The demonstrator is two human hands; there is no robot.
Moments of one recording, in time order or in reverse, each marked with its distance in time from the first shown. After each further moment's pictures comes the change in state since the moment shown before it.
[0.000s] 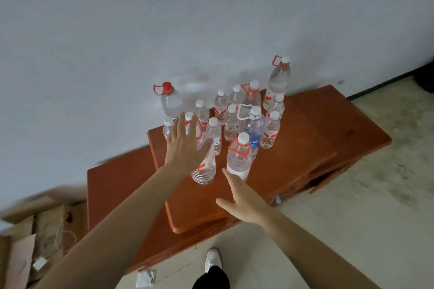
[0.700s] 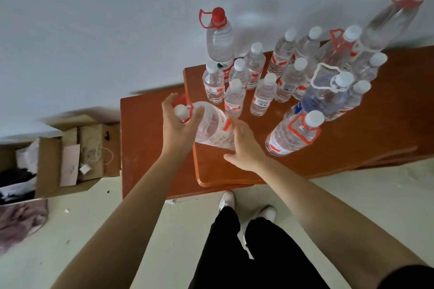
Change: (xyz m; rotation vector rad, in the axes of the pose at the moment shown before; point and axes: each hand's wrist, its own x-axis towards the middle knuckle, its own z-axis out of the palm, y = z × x) left_hand -0.029 -0.097 0.018 -0.821 0.299 -0.607; right_hand 0.145 -0.028 0.049 -0.017 -0.041 -0.155
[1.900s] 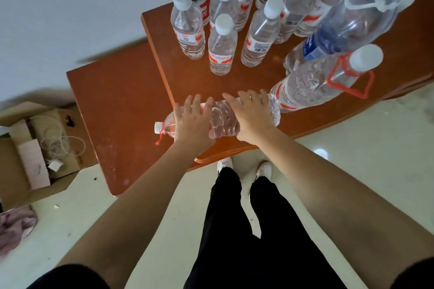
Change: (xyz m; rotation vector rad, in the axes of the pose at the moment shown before) left_hand 0.017 -0.150 0.068 1.269 -0.758 0.338; right_hand 0.021 0.063 0.061 -0.707 -0.100 0.196
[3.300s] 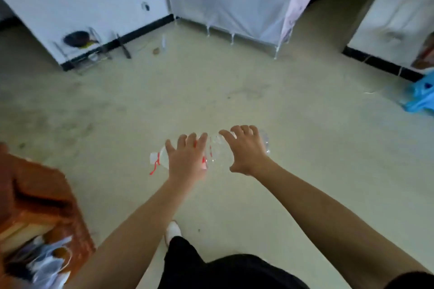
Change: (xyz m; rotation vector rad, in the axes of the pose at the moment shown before) left_hand -0.624 0.379 0.193 0.533 0.412 1.962; right_hand -0.845 -0.278 0.180 0.488 0.278 1.918
